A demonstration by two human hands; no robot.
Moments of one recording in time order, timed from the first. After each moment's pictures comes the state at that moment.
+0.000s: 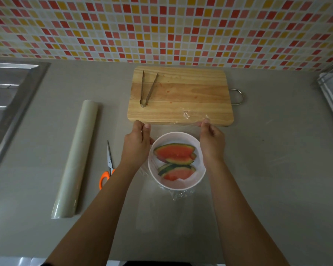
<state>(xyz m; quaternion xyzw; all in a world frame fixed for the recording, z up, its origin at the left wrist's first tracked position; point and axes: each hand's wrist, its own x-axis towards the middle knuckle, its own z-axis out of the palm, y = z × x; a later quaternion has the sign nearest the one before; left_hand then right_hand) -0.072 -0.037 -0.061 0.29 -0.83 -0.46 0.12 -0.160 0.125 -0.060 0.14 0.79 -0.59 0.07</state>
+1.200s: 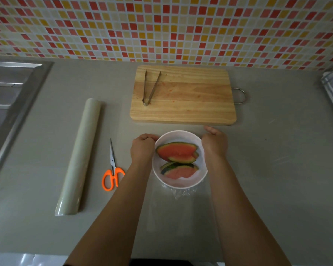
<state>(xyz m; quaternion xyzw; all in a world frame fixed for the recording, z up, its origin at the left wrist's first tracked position) -0.077 -0.024 -0.068 0.50 -0.59 -0.63 0.02 -0.166 0.125 -0.068 0.24 0.79 -0.55 0.14</state>
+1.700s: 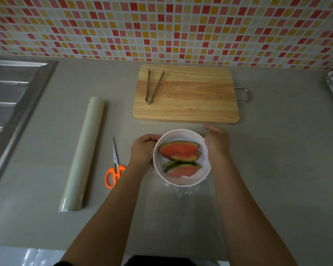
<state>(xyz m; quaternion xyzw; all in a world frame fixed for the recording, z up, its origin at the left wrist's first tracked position) -0.062 -0.027 -0.073 0.42 -0.63 -0.66 0.01 -0.167 0.126 -0.067 0.24 0.78 -0.56 0.17</state>
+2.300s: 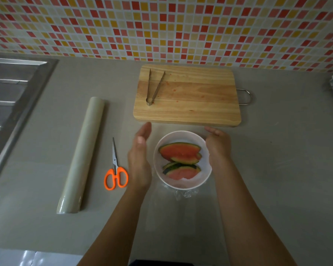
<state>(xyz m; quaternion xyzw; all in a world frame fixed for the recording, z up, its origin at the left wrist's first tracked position) -0.033 -0.005 -0.066 0.26 -0.63 -0.69 0.25 -0.166 0.127 -0.062 0.21 0.79 -0.55 0.18</state>
